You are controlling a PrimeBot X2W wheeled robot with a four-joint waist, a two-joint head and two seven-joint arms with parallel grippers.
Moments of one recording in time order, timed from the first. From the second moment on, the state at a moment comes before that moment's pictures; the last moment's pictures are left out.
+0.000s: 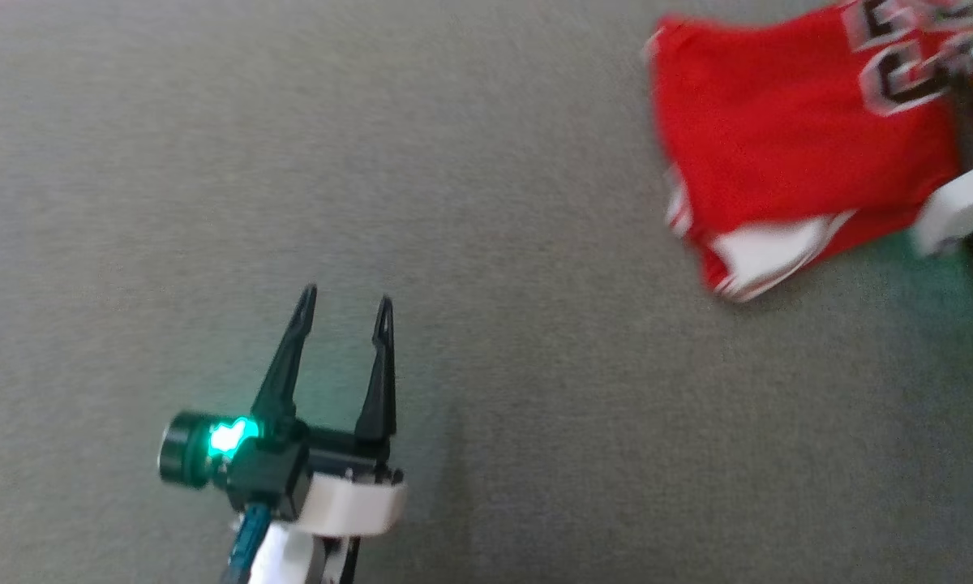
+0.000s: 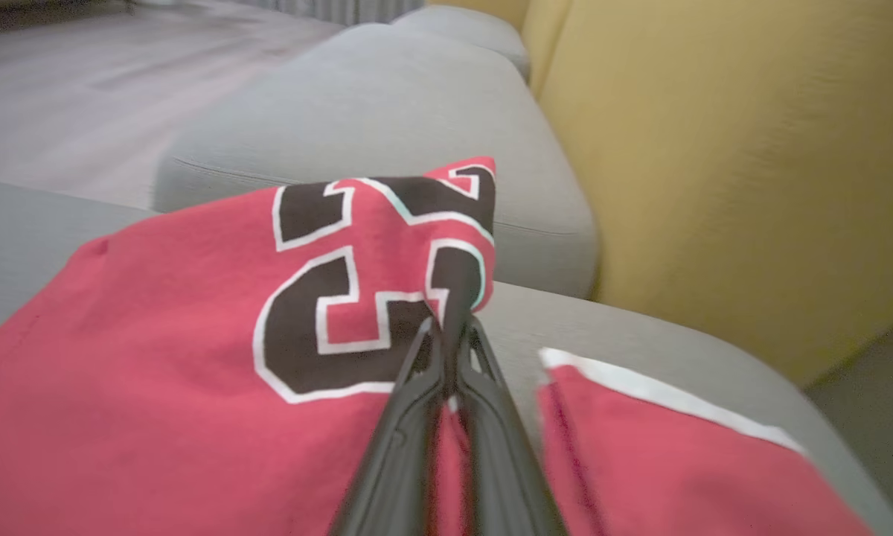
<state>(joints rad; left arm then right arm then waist) -0.07 0.05 -0.32 0.04 -0.07 0.10 -0.26 -0.76 -0.38 0.17 0.89 0.14 0.13 -0.22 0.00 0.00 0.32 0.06</state>
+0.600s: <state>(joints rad) -0.19 0.05 -0.33 0.05 -0.10 0.07 -0.26 -0.67 -0.65 -0.11 0.49 0.01 0.13 0.05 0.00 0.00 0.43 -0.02</state>
